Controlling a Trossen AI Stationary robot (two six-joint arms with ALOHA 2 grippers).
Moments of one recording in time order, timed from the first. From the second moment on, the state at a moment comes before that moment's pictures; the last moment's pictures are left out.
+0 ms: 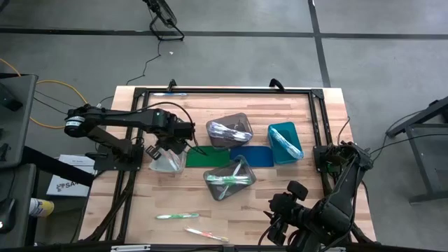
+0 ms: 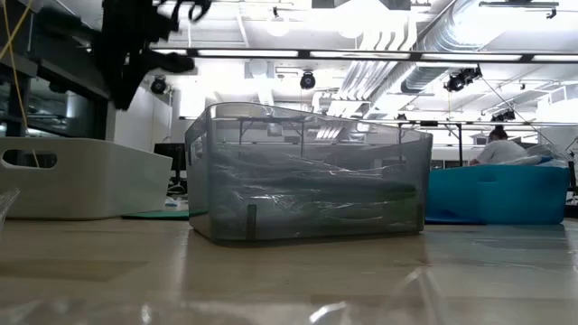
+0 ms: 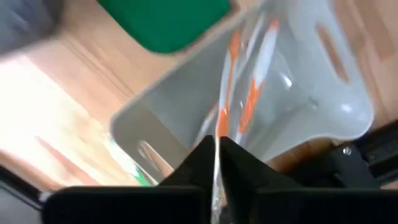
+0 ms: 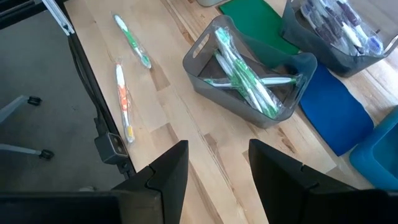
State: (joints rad) left arm 0.04 1.36 1.20 -1.37 -0.11 0.71; right arm 0.88 1.94 2.15 -1.55 0.65 1.37
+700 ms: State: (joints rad) left arm -0.48 1.37 1.29 -1.15 -0.13 0.09; right arm 0.88 1.94 2.15 -1.54 0.65 1.29
